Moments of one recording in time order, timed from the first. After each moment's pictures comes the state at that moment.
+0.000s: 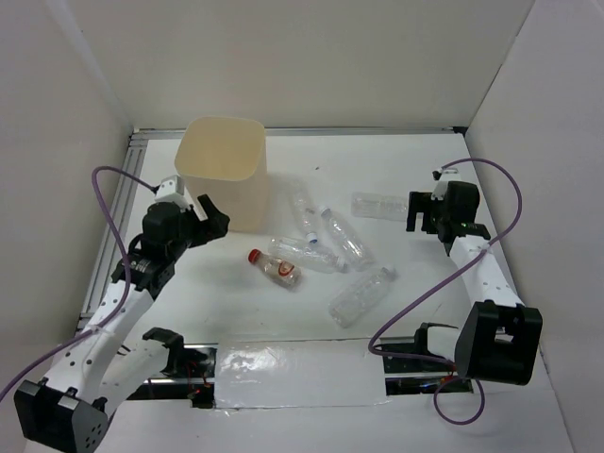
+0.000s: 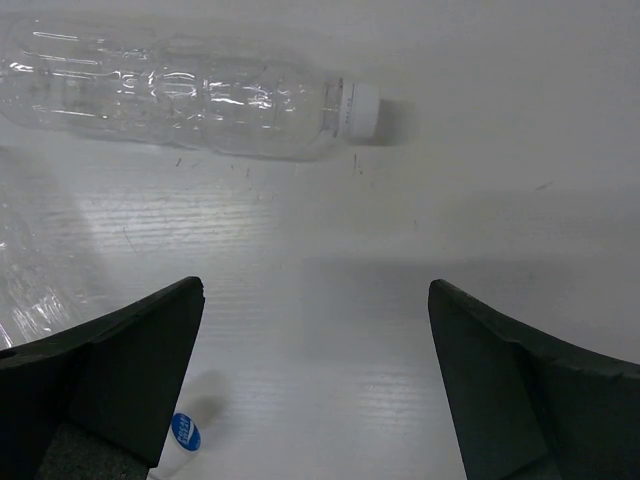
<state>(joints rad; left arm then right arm) -0.25 0.84 0.73 -0.33 -0.09 -0.51 -0.16 1.19 0.77 -0.27 -0.10 -0.07</state>
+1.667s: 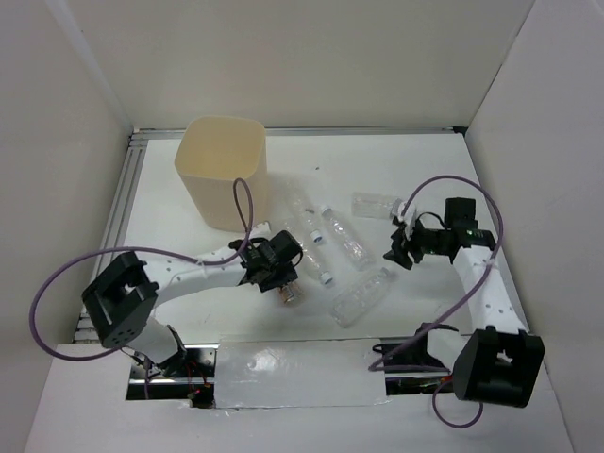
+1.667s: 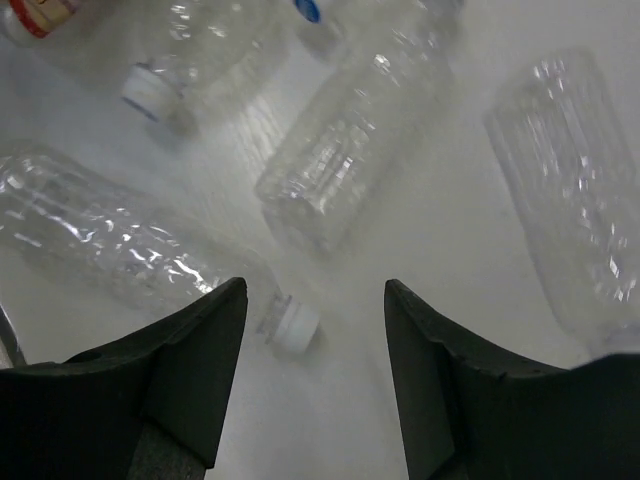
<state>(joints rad) -0.88 1.57 0.94 -0.56 -0.29 -1.32 -0.17 1.12 0.78 -0.69 -0.85 -0.93</state>
